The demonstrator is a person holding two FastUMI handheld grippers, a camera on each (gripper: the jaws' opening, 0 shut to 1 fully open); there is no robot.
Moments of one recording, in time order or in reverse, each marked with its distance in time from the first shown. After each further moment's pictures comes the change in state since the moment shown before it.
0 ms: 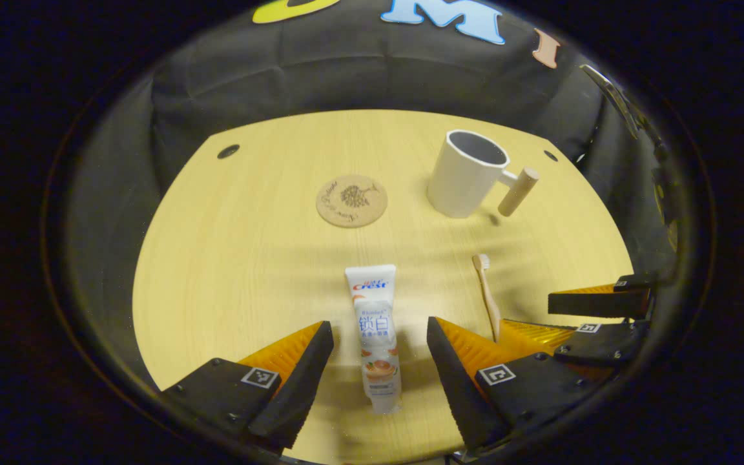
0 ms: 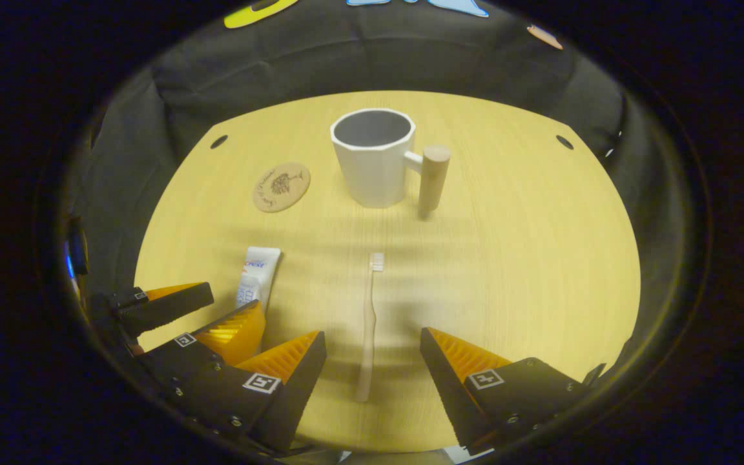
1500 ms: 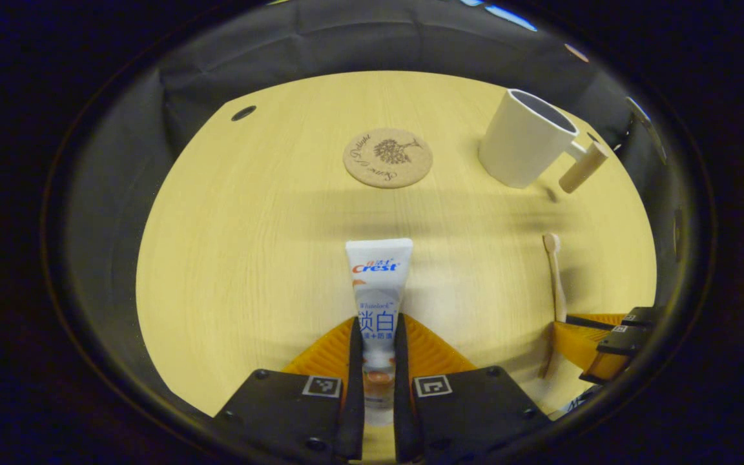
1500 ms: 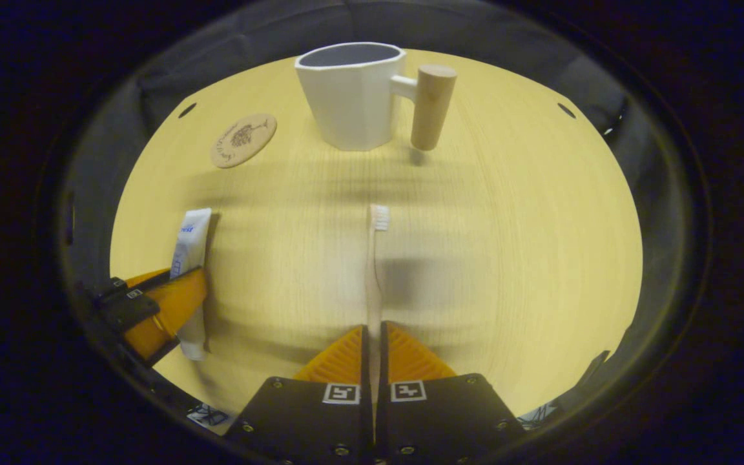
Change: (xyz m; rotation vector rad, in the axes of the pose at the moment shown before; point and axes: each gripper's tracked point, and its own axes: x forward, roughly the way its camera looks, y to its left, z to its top) left arm 0.028 0.036 -0.013 -0.012 0.122 0.140; right arm 0.030 -0.010 -0.026 0.017 0.146 -0.040
